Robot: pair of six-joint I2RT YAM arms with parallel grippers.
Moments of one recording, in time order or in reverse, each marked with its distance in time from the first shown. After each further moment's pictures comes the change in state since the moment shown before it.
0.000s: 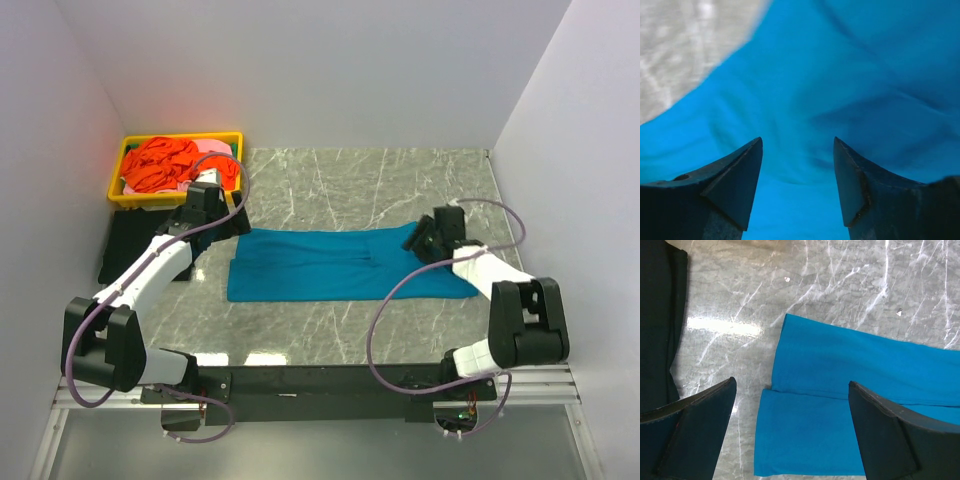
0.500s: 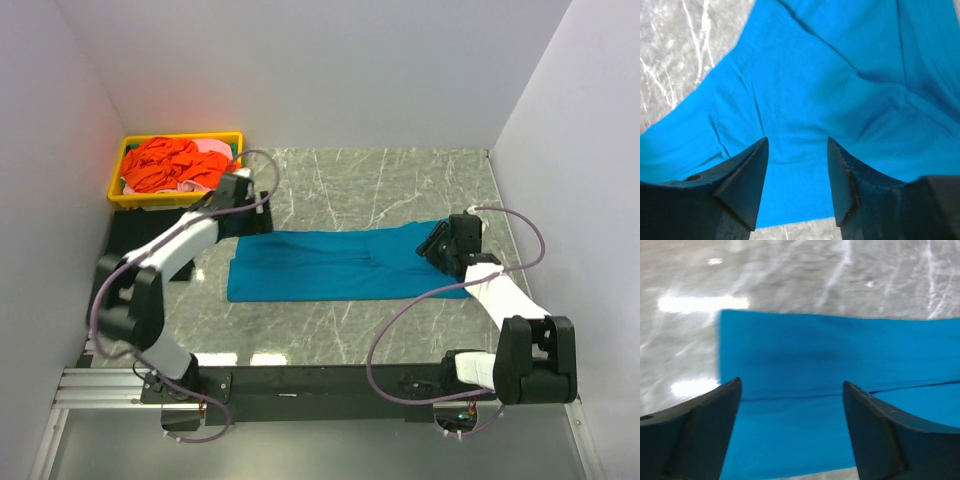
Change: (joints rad) left arm -0.091 0.202 0.132 -0.047 0.087 -0.002; right arm -0.097 -0.204 -0.103 -0.052 0.009 -0.011
